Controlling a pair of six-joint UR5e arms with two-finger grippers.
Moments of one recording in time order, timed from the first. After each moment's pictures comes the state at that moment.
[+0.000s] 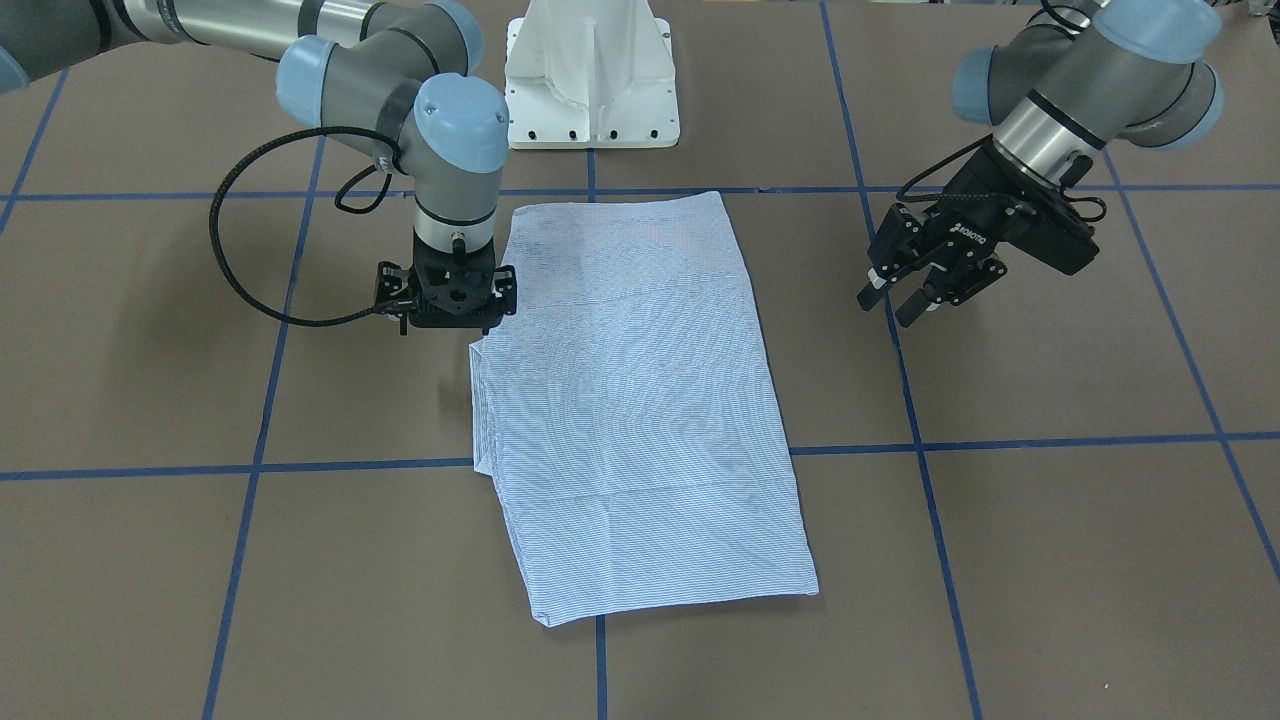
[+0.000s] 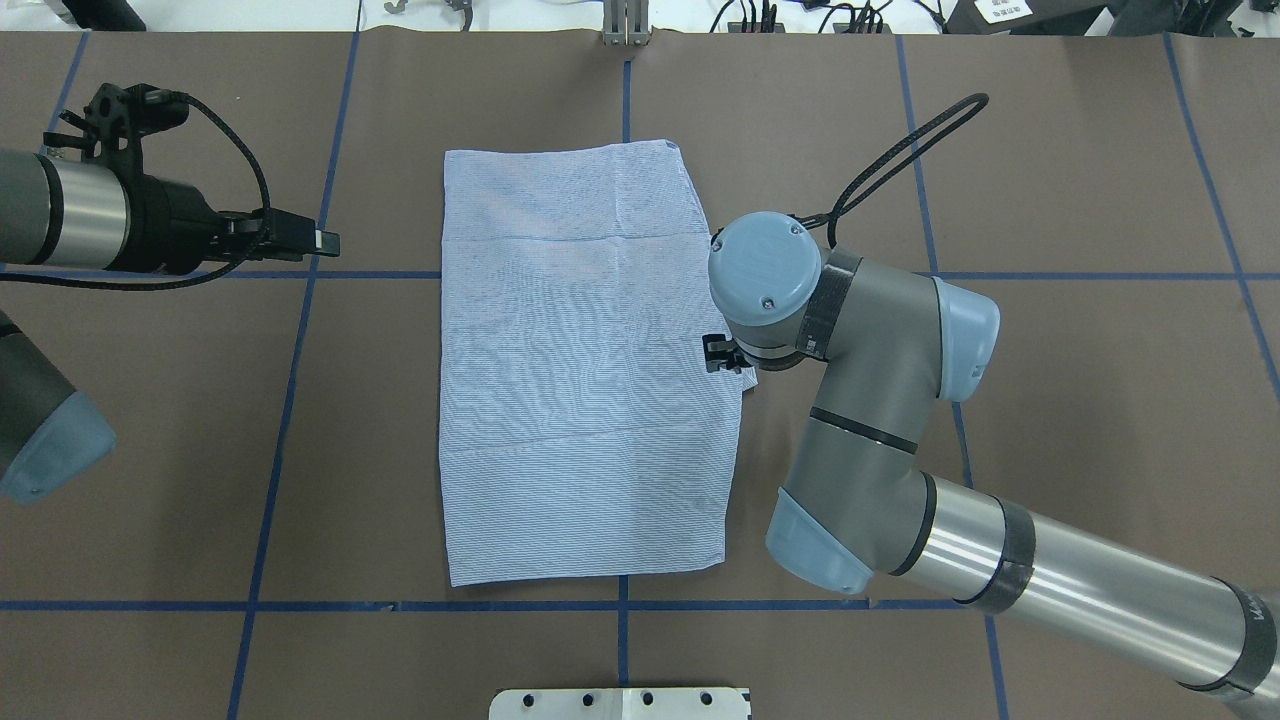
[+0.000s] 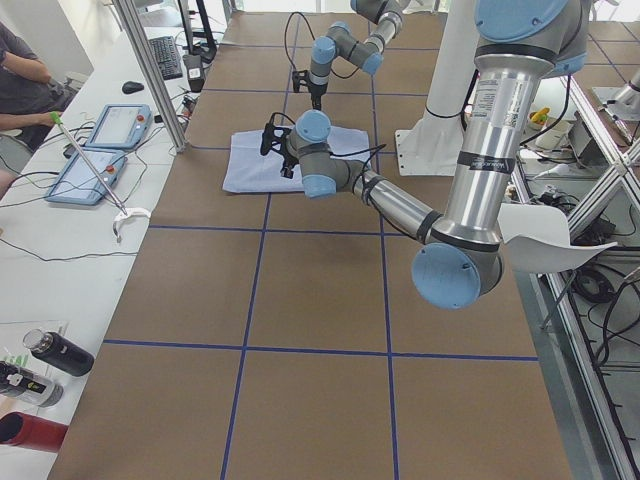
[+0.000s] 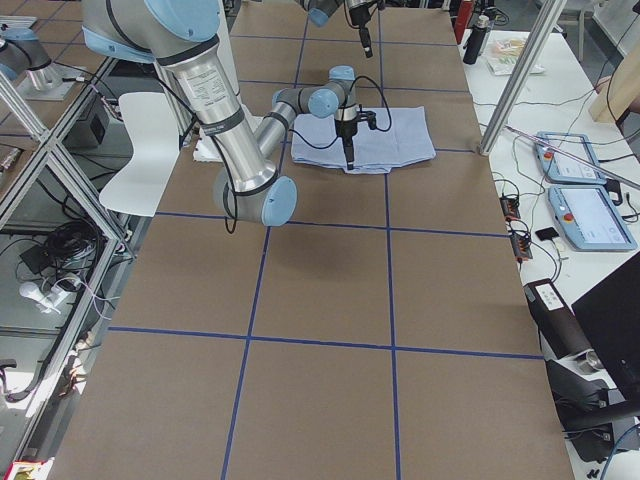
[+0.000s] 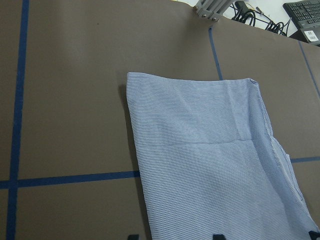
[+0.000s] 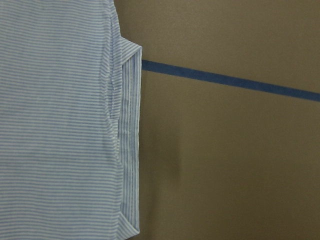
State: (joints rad) left arm -0.88 -1.76 -1.85 -2.40 -2.06 -1.19; right arm 0.52 -0.93 1.73 -1.82 1.70 1.14
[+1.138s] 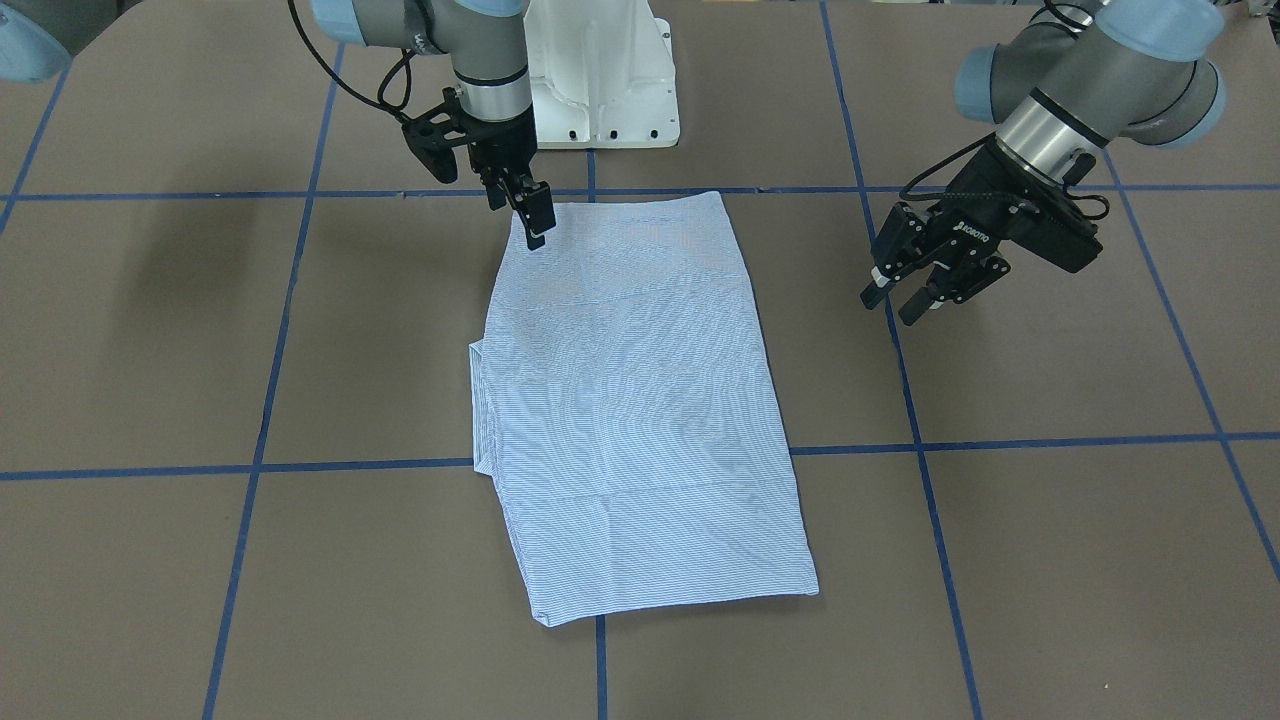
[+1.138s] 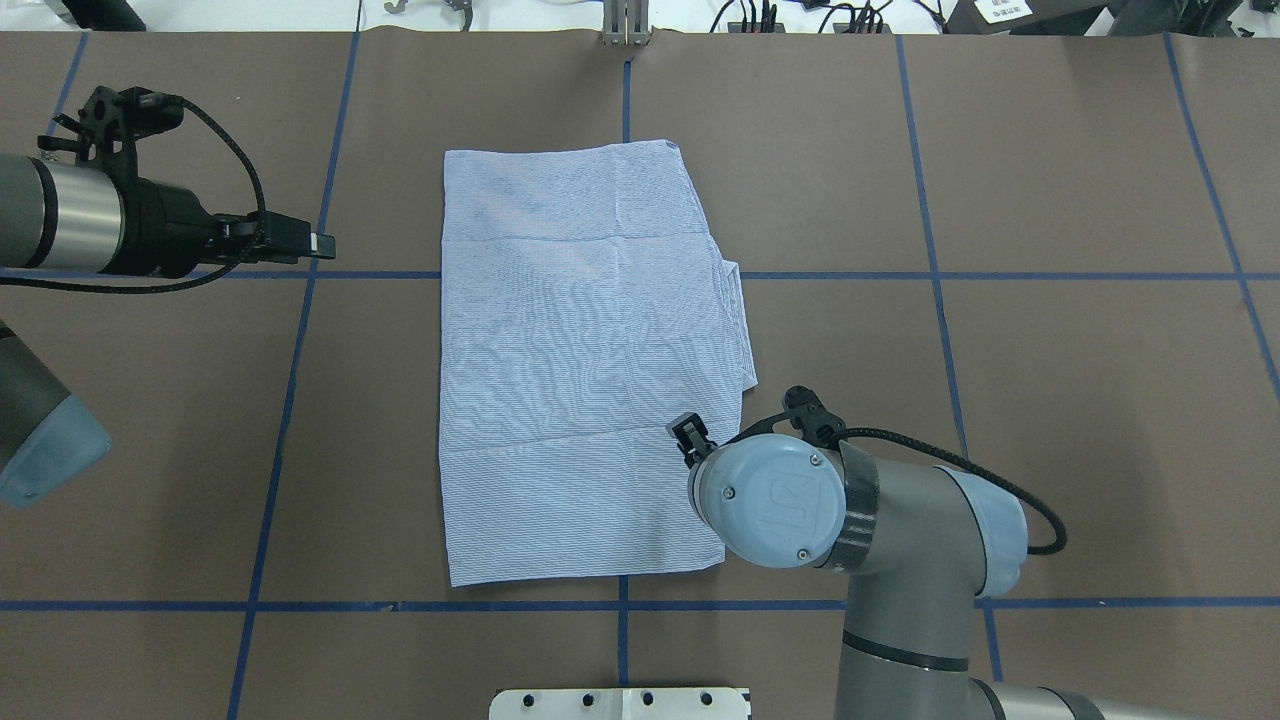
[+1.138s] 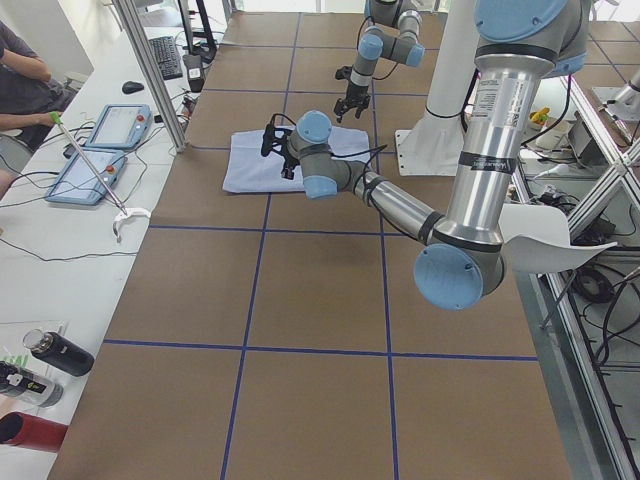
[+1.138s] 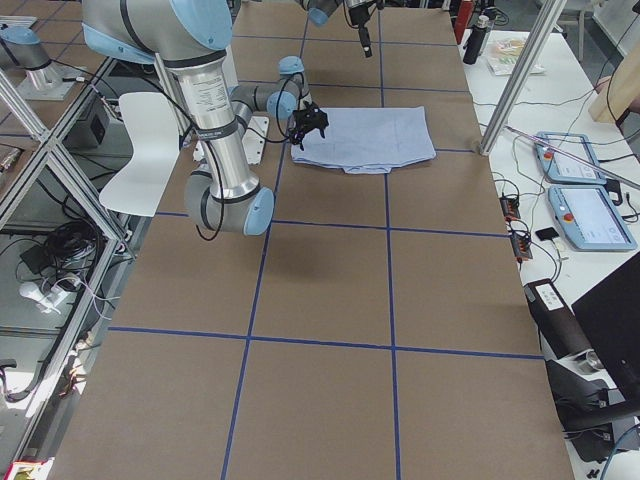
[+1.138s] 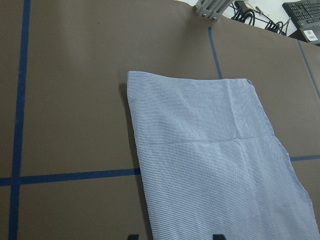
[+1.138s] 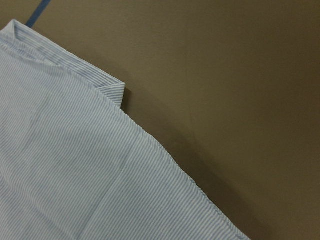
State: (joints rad) left arm -0.88 -1.75 -1.85 -2.40 -2.06 -1.19; right arm 0.26 -1.07 1.93 -1.63 1.53 2.42
